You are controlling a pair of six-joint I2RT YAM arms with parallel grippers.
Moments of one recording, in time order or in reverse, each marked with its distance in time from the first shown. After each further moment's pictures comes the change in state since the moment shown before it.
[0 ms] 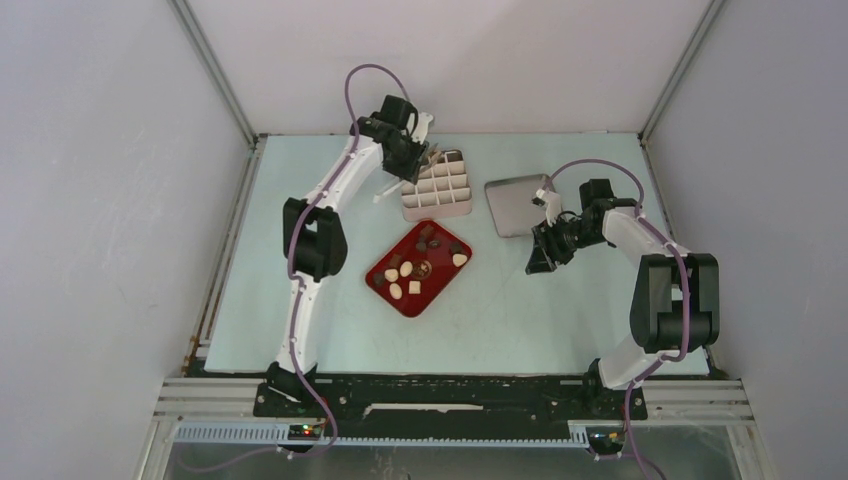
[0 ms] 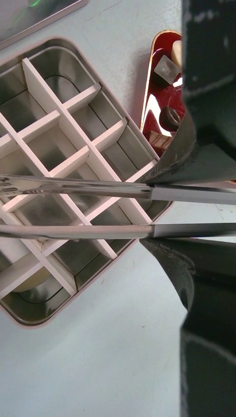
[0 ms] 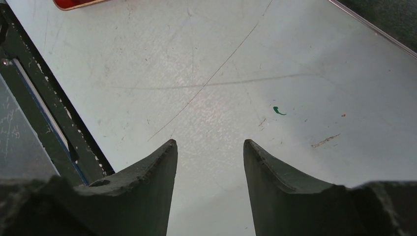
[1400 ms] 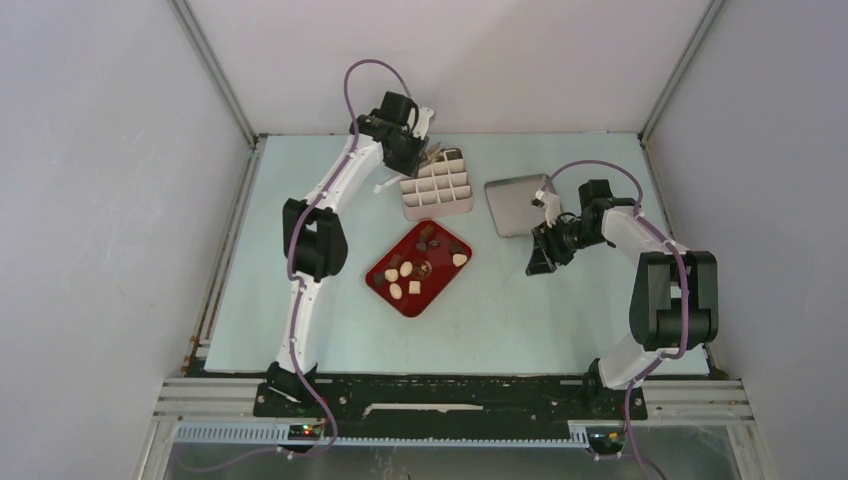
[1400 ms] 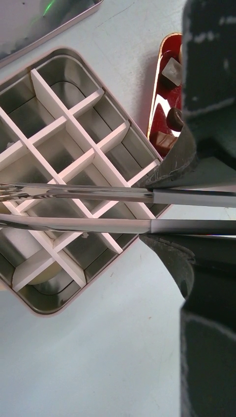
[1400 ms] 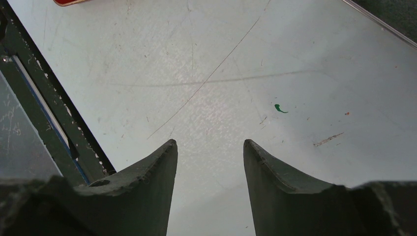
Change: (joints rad) left arm -0.001 0.000 0.027 0.017 -0.012 0.005; right arm 0.000 0.014 0.004 -0.014 0.003 -0.011
